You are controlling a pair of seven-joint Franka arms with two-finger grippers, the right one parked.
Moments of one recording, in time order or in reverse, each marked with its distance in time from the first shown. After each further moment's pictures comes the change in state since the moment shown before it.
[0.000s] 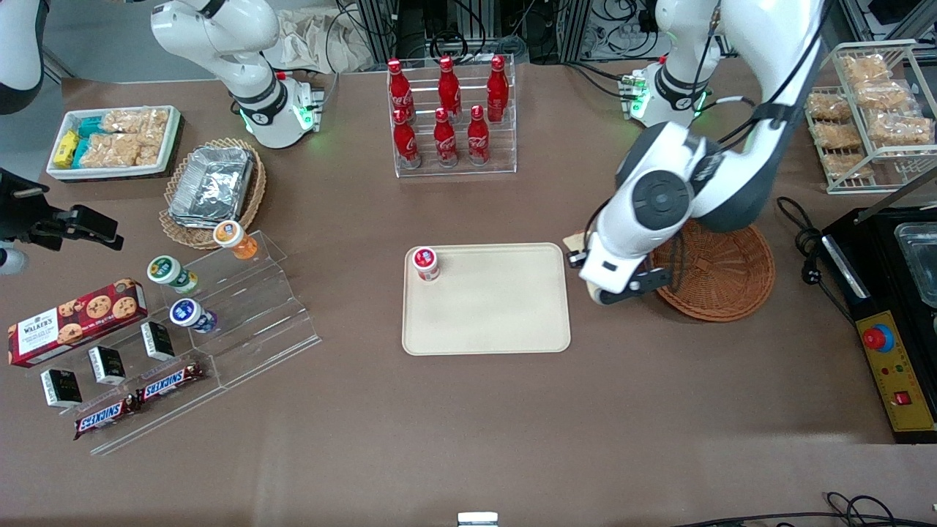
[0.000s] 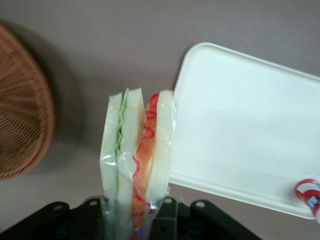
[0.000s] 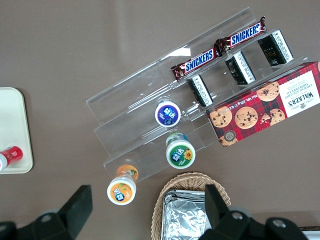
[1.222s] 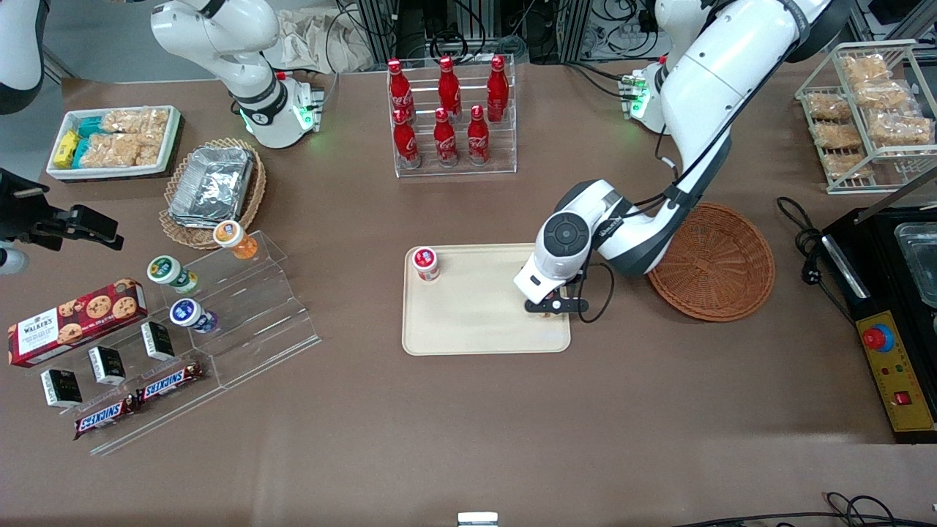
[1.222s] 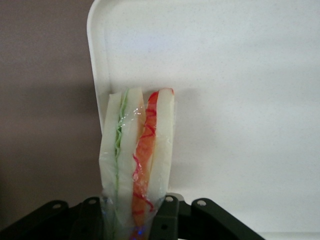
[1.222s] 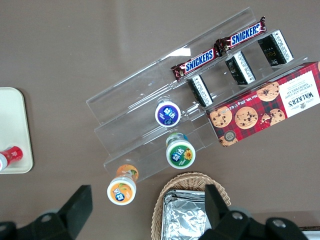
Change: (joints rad) arm -0.086 0.268 0.001 -0.050 0.256 0.278 0.070
